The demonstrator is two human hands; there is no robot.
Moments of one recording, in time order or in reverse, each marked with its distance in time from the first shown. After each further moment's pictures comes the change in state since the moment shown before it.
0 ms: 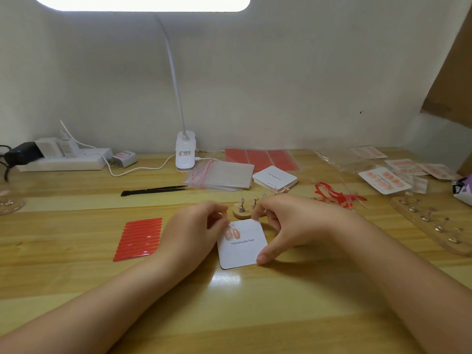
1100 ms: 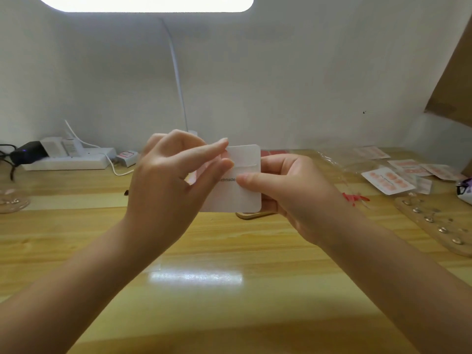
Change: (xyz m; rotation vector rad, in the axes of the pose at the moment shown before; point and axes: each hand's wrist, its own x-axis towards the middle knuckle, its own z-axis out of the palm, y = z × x) left_hand 0.009 0.045 -0.070 0.016 0.511 0.465; right_hand -0.028 -0.058 -0.012 1.213 0.376 -0.236
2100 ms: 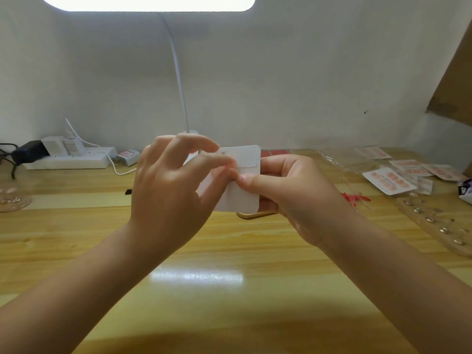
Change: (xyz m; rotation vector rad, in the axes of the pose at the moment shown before) left_hand -0.004 -0.004 0.006 0.209 0.030 0.175; right_hand -0.002 0.001 0.000 0.017 -0.024 -0.020
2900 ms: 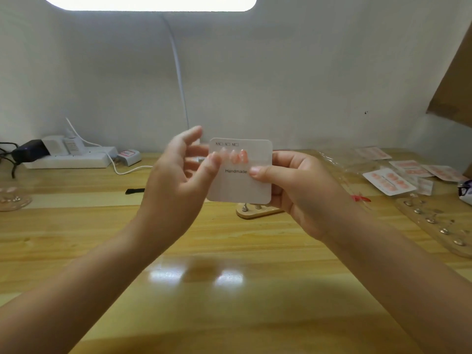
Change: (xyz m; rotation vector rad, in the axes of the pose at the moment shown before) left_hand 0.004 0.006 0.000 -0.635 -0.221 -0.690; right_hand 0.010 0.006 -0.010 0.049 0.093 0.060
